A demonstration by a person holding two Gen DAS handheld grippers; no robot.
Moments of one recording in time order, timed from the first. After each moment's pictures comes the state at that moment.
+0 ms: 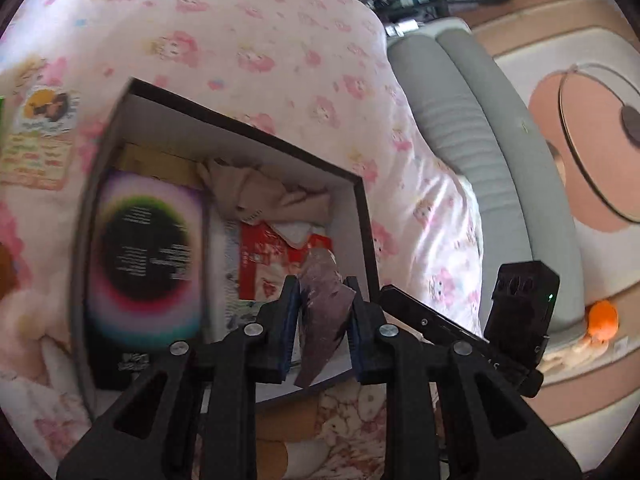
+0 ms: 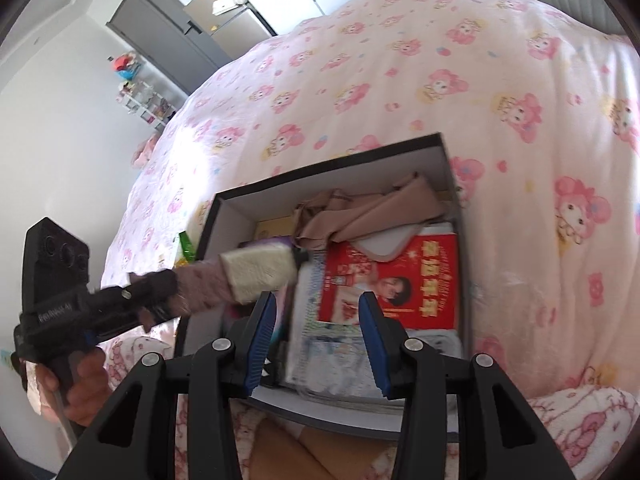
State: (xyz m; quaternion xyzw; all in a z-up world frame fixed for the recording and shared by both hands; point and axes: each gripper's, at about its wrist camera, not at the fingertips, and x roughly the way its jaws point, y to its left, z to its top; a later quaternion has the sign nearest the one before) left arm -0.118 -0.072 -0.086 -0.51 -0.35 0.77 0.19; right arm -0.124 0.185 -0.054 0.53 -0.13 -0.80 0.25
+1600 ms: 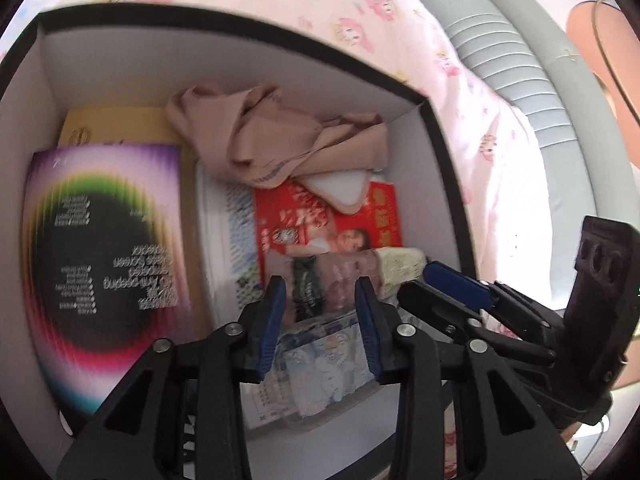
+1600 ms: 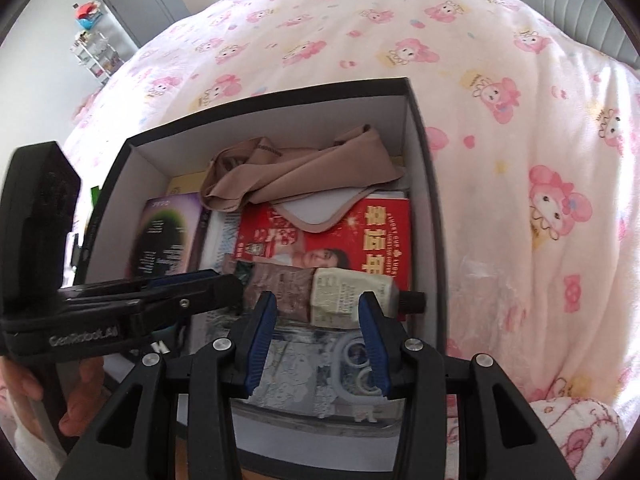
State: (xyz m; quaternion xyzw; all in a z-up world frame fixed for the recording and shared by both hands) left arm -0.131 -0.076 -0.153 -0.58 -0.26 0.75 0.18; right arm -0.134 0.166 -0.108 0.56 -0.01 -0.81 0.17
